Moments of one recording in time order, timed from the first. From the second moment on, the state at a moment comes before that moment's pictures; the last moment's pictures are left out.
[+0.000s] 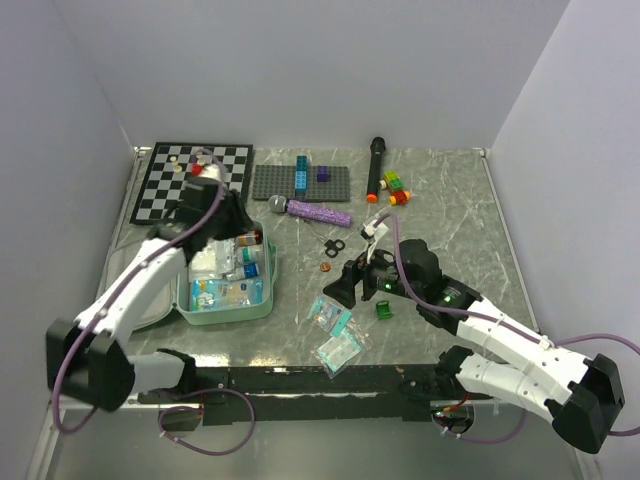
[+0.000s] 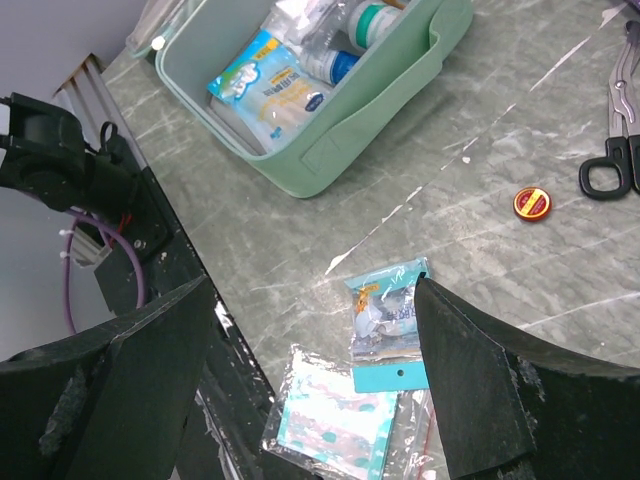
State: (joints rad) left arm -0.27 1.20 1.04 -0.47 0.00 -0.50; right arm 0.77 0.87 0.63 -0.09 -0.30 0.33
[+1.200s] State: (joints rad) left arm -0.35 1.42 0.90 -0.43 -0.29 -0.55; right arm 0.77 0.89 0.63 -0.09 -0.30 0.33
